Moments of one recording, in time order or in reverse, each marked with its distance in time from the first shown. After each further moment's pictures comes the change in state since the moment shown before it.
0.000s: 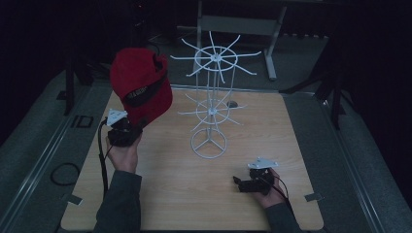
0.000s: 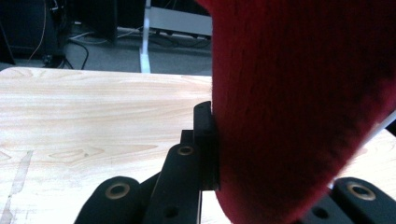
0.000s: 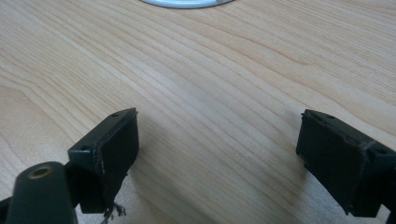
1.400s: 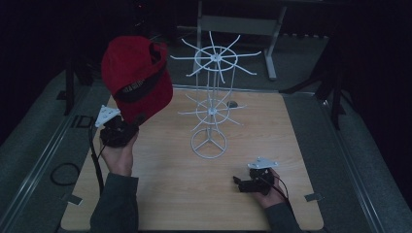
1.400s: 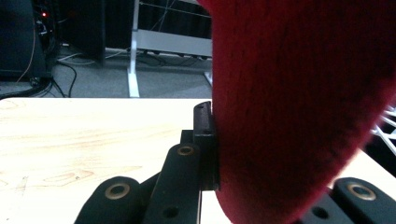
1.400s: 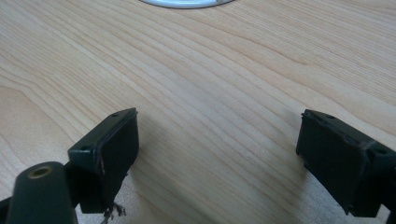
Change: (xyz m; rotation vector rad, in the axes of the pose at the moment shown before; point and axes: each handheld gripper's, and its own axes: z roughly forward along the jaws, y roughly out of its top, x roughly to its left) left arm -0.013 0.021 -0.034 -0.066 -0.055 0.013; right arm 0.000 0.000 0.000 -0.003 -0.002 -0.001
